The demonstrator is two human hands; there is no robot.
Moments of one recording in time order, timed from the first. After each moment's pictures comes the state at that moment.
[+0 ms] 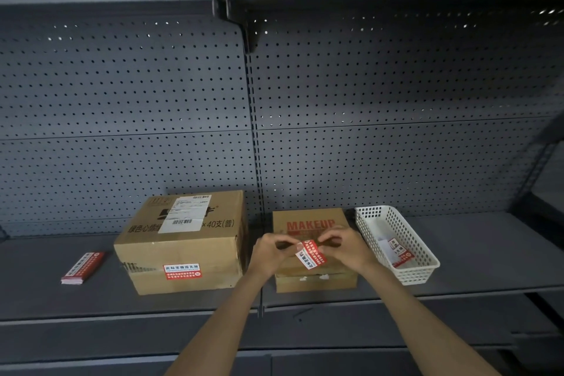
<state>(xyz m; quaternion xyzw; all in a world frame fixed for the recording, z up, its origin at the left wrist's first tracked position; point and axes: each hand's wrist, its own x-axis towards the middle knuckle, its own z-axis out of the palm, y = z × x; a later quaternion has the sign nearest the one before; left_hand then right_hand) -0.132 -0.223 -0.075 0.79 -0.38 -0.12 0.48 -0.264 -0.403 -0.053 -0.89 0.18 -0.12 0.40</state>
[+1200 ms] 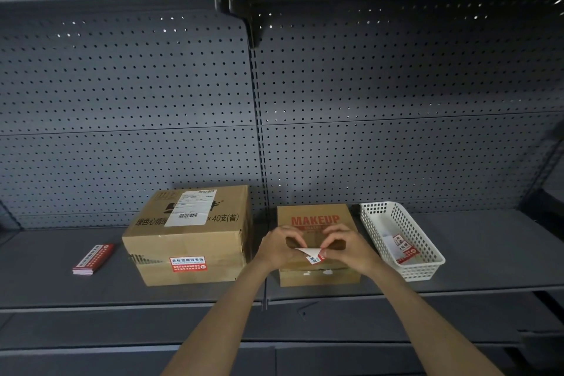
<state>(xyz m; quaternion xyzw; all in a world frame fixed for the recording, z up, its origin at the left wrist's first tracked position) -0.136 -0.226 -0.055 0.83 -0.41 -0.13 0.35 -0.273 -0.406 -0.066 -0.89 0.13 -0.11 0.42</state>
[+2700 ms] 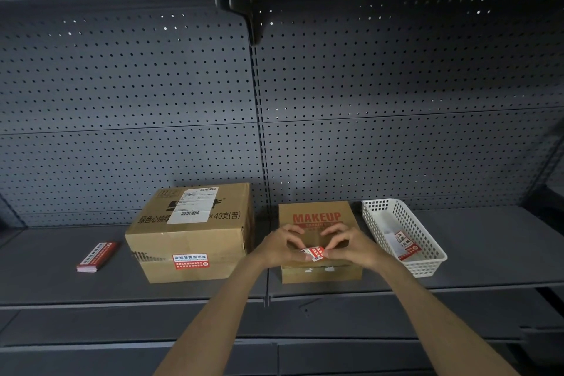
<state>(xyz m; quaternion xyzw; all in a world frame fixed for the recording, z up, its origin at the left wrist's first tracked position) -0.126 -0.218 -0.059 0.80 -0.43 -0.25 0.34 -0.279 -0.407 -0.052 -0.88 0.11 -0.04 0.46</state>
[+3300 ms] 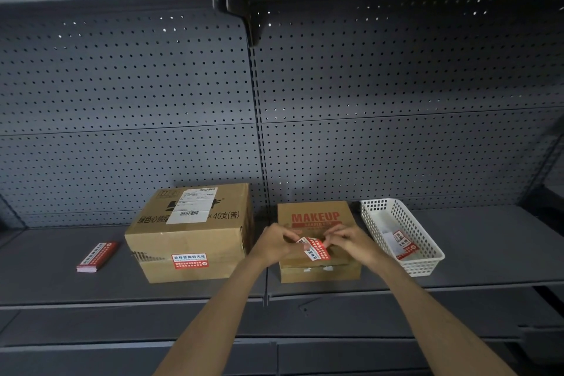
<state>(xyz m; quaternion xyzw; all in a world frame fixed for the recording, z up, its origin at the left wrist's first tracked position) -0.132 -0.220 -0.052 0.82 -0.38 -0.20 0.38 -0.280 -0.402 -0.047 -0.84 0.15 -0.06 0.51</state>
